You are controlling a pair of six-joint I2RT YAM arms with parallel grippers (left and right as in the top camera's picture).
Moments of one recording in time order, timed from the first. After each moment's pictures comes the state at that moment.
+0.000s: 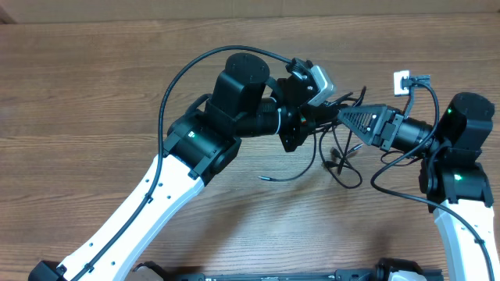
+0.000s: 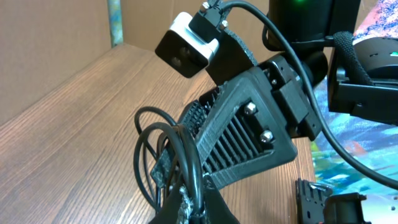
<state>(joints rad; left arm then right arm) -0.67 1.45 1.45 -0.37 0.64 0.05 -0.13 1.07 0.87 -0.12 -1.21 0.62</state>
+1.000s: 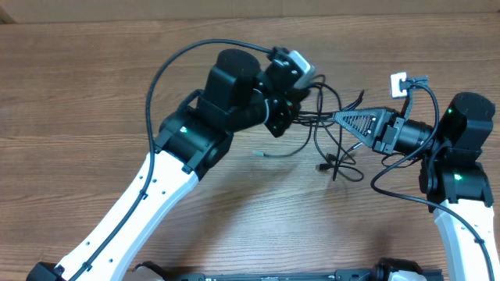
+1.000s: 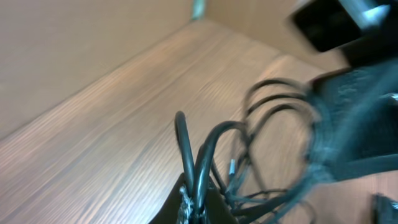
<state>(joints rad) -0.60 1.45 1.45 -0.46 0.36 0.05 -0.13 1.07 0.87 -0.10 -1.30 0.62</state>
